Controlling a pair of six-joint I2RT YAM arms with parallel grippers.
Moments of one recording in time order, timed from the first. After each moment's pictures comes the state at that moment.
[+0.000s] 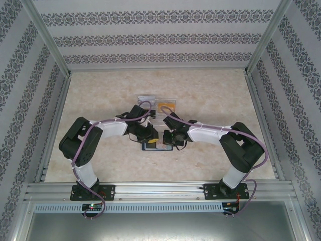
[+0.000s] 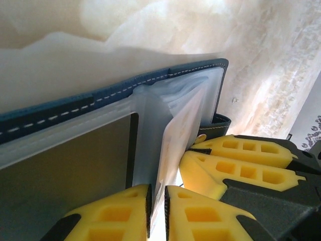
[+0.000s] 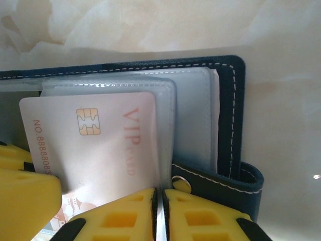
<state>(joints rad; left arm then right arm) -0.53 1.78 0.93 -0.24 0.66 -0.84 0.73 1.69 0.90 -0.38 -0.17 0.86</state>
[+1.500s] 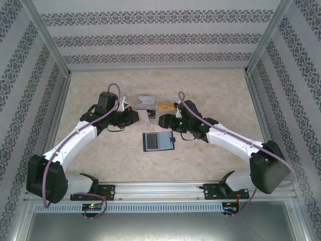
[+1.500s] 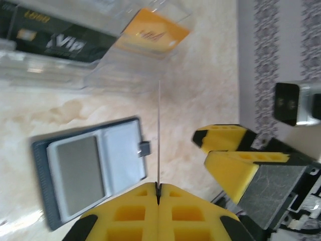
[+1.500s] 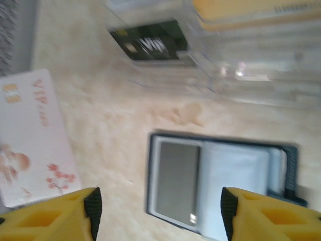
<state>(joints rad) -0.31 1.27 0.94 -0.40 0.60 -0.74 0.63 1.38 0.87 -0.17 -0.28 0.82</state>
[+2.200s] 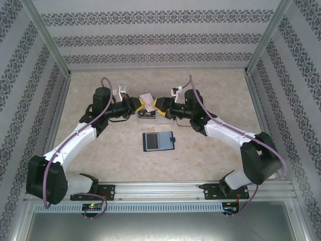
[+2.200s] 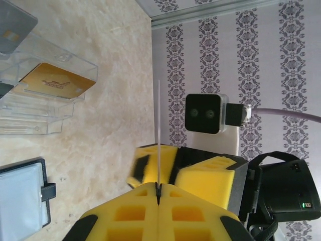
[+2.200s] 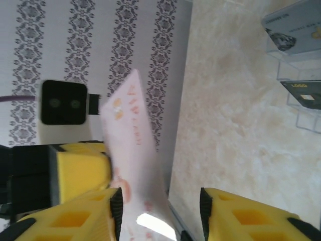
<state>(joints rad) -0.29 1.27 0.89 0.03 0.70 -1.13 0.54 1.49 0.91 0.34 -0.65 1.20</state>
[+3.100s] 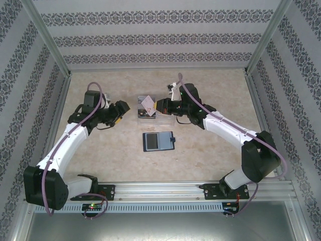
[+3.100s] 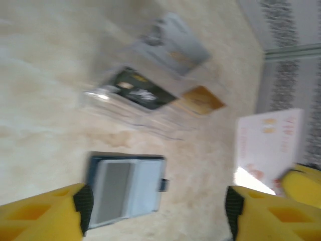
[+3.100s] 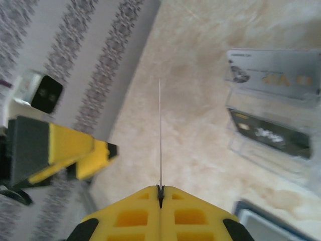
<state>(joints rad) -0.13 1.20 0.95 -0.56 0.46 -0.84 0.56 1.52 1.09 -0.06 -0.52 0.69</state>
